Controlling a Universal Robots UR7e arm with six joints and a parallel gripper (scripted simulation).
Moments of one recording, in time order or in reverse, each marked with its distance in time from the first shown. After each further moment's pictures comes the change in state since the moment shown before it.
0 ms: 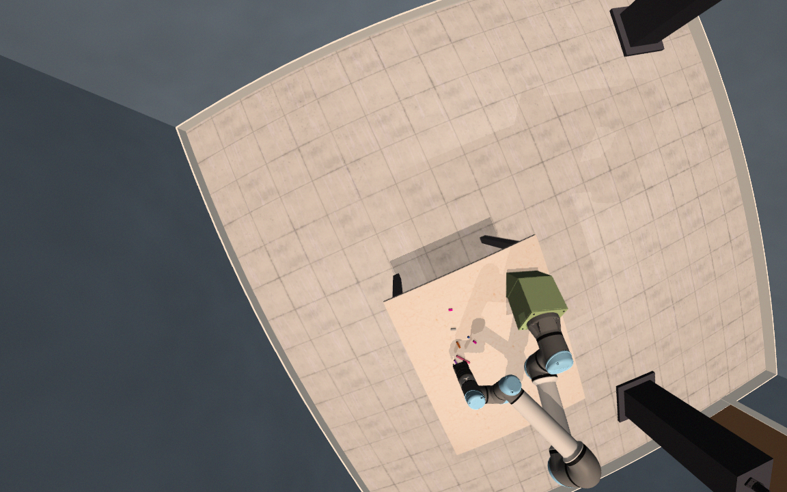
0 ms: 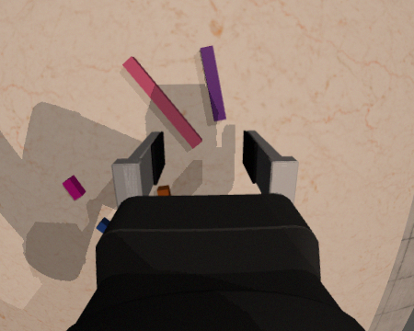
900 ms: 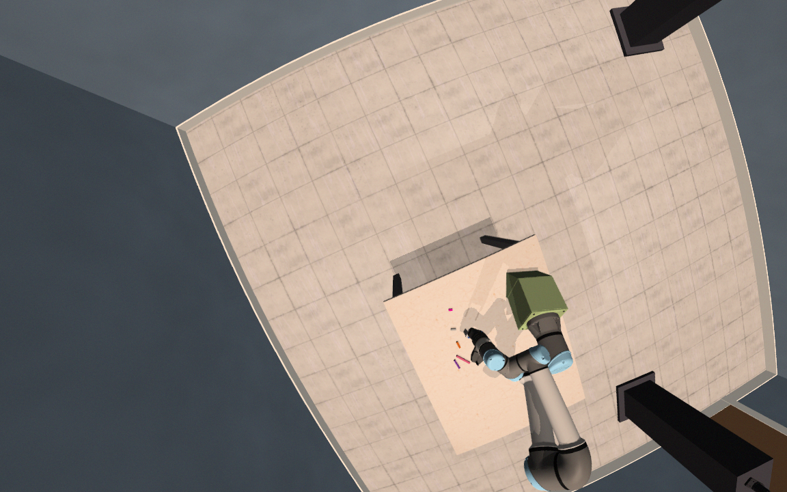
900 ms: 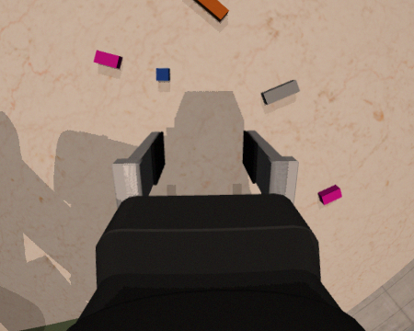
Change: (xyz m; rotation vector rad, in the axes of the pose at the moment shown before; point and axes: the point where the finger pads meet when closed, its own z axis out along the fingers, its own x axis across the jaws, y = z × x) arm -0.108 0.150 0.001 0.006 -0.004 0.732
